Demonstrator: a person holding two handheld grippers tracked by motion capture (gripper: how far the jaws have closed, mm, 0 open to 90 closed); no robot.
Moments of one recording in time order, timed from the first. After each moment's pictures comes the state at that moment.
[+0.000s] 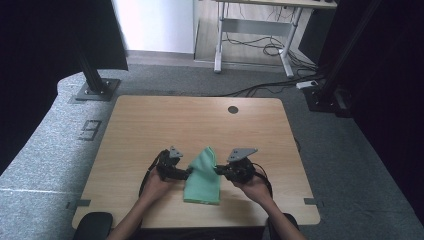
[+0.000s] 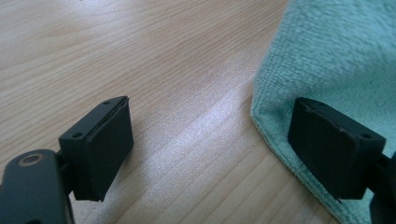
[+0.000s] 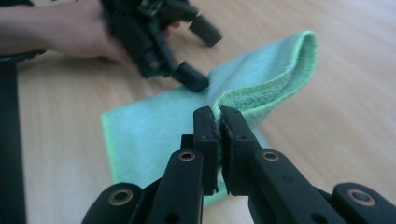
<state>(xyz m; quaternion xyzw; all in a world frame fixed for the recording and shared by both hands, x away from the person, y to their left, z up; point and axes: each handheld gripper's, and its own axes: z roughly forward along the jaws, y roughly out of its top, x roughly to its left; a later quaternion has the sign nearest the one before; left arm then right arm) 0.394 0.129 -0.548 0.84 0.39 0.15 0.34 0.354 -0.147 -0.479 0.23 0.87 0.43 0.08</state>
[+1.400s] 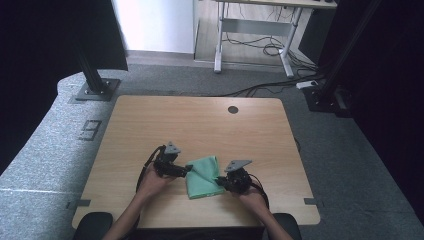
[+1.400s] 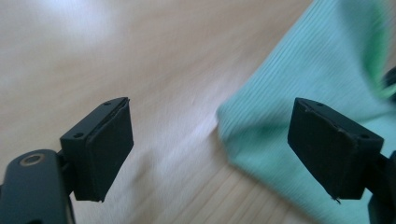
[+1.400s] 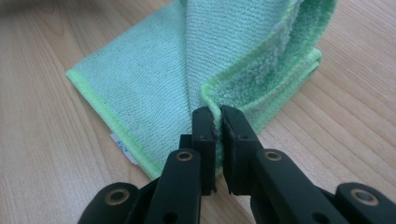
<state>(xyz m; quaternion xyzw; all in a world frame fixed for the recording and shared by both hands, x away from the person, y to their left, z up) 0.396 0.133 -0.512 0.84 0.37 0.13 0.38 0.353 -0.147 -0.540 0.29 0.87 0.39 0.07</state>
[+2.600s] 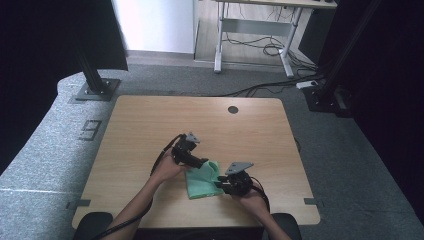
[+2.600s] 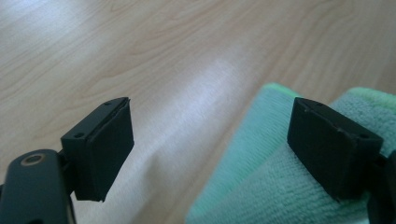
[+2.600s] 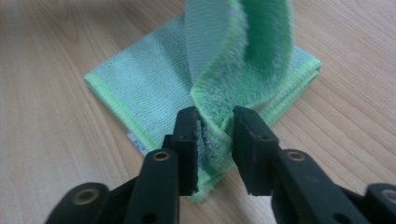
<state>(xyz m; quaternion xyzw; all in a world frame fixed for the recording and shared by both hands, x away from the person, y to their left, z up) 0.427 0.086 -0.502 0.88 0.31 0.09 0.34 0.341 -0.148 -0.531 0.28 0.87 0.40 0.09</state>
